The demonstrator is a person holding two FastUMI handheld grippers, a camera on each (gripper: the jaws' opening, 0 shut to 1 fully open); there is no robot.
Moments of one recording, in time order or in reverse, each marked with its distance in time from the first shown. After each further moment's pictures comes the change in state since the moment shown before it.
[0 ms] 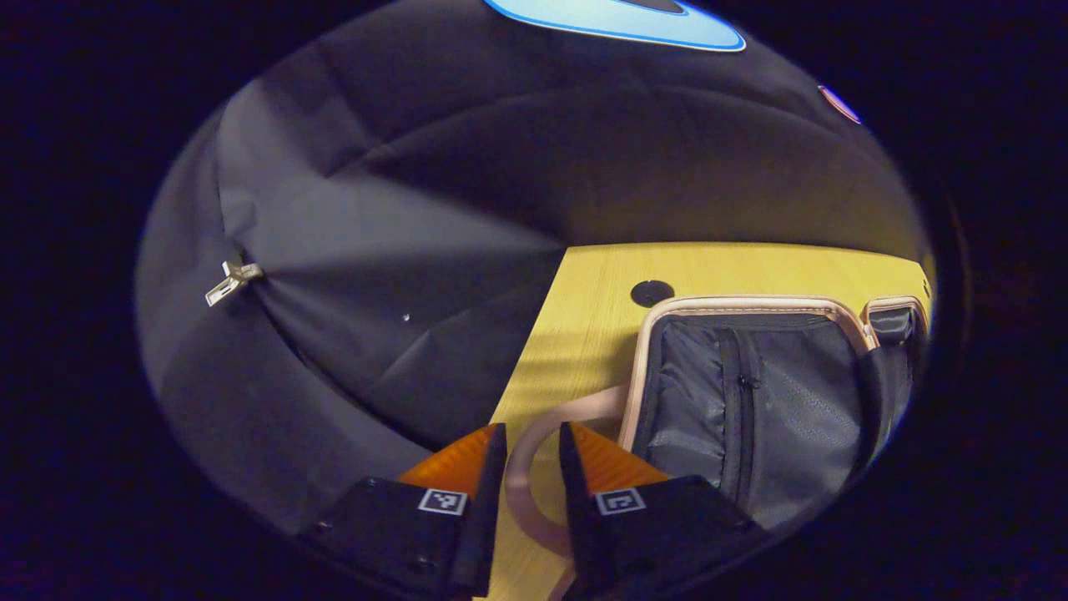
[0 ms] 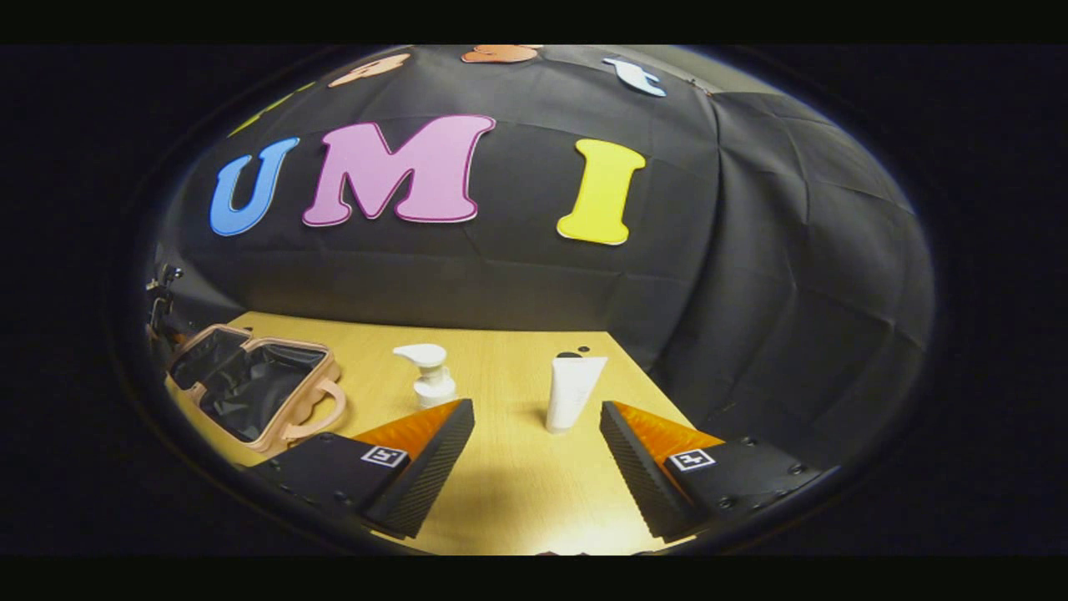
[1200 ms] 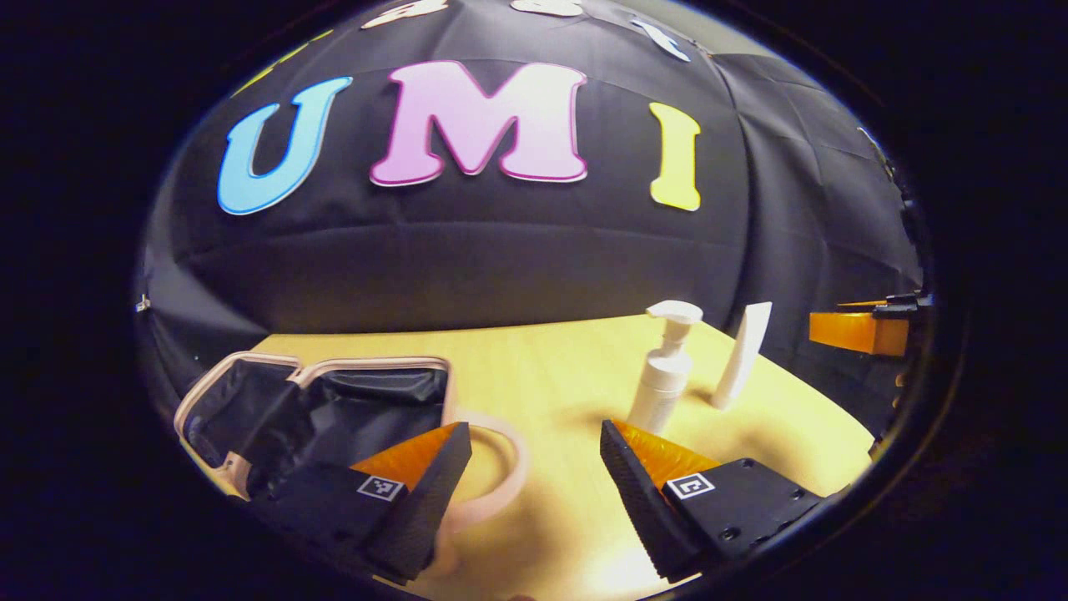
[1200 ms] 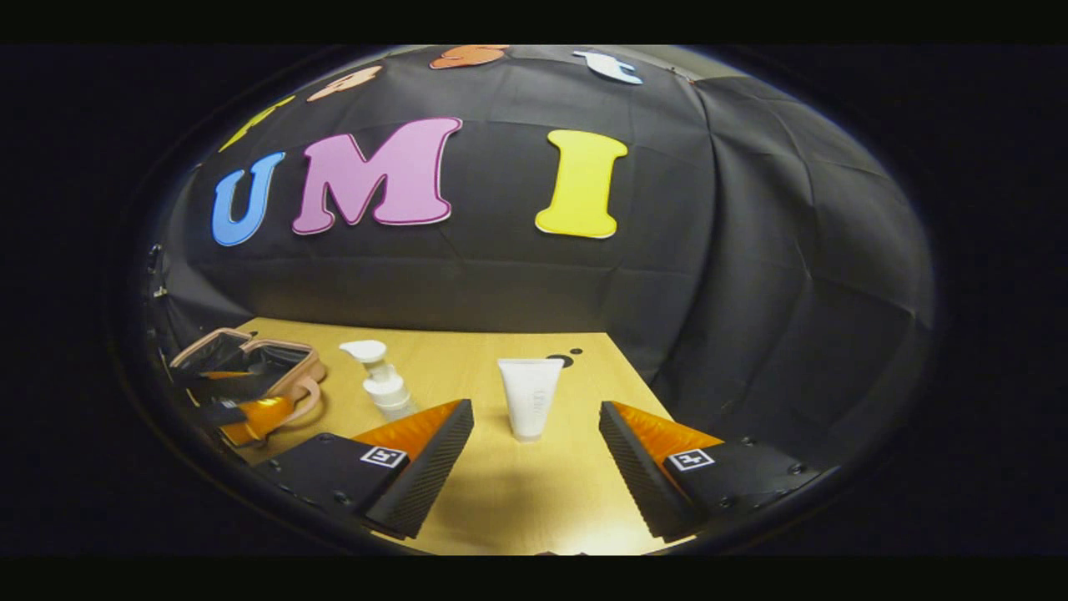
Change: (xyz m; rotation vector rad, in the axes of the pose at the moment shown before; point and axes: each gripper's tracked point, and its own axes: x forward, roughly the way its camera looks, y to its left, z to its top) left arm -0.323 -0.572 -0.035 0.097 -0.399 -0.646; right arm 0.034 -0.069 -0.018 0.043 0.001 0.073
